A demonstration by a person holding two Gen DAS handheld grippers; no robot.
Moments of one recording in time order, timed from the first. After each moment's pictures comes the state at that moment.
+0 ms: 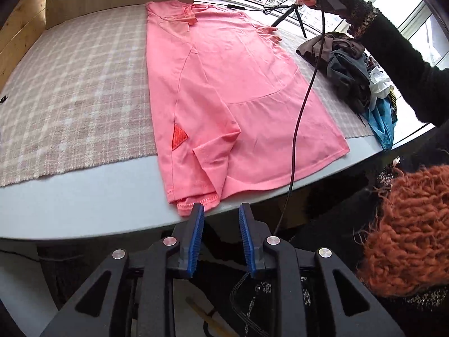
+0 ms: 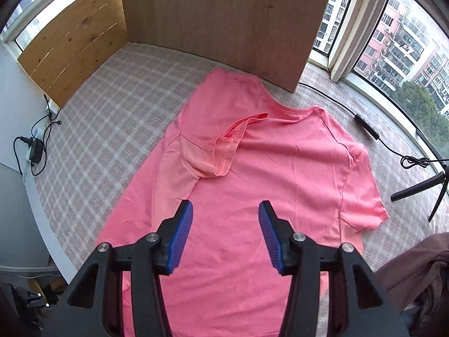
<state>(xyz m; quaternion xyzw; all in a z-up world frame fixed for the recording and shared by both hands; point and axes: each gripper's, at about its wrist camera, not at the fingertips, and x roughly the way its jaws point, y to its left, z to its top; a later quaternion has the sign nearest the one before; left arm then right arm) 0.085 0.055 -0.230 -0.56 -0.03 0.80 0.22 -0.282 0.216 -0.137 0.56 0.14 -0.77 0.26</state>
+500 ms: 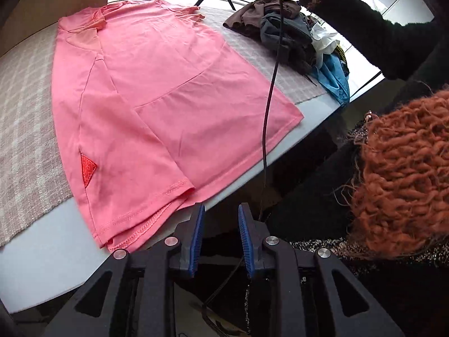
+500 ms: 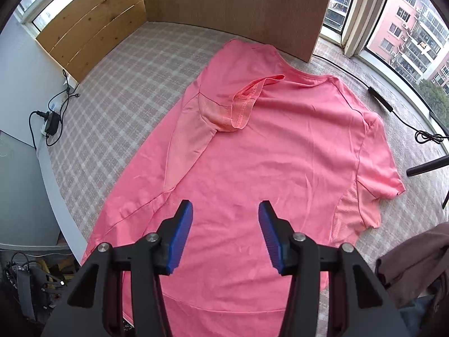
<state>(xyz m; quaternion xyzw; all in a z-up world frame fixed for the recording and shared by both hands) 0.087 0.107 -0.238 -0.56 0.02 0.74 0.37 -0.246 0.247 -0.149 0.58 0.14 -0.75 0.28</state>
